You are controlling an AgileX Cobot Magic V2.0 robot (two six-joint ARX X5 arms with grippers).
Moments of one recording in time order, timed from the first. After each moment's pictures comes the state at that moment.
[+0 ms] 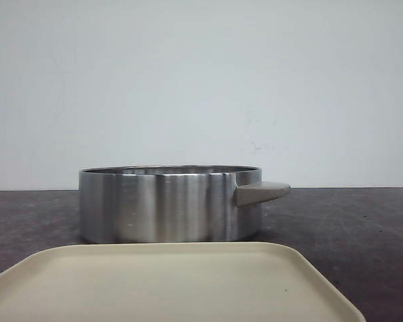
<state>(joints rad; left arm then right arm) -1.10 0.65 1.28 -1.11 -0.49 -0.59 -0.05 0.00 0.01 -0.16 -0.11 0.18</state>
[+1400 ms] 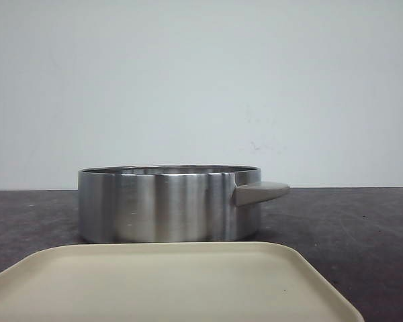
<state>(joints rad) -1.09 0.65 1.28 -1.12 -0.49 -0.58 -0.03 0.00 0.01 -0.16 -0.11 0.18</state>
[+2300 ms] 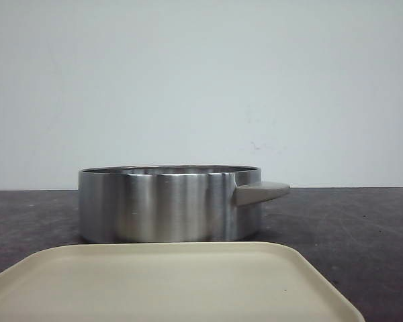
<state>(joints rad) -0.13 0.38 0.29 -0.03 0.04 -0.09 -0.03 0.00 0.01 -0.16 -0.11 0.18</state>
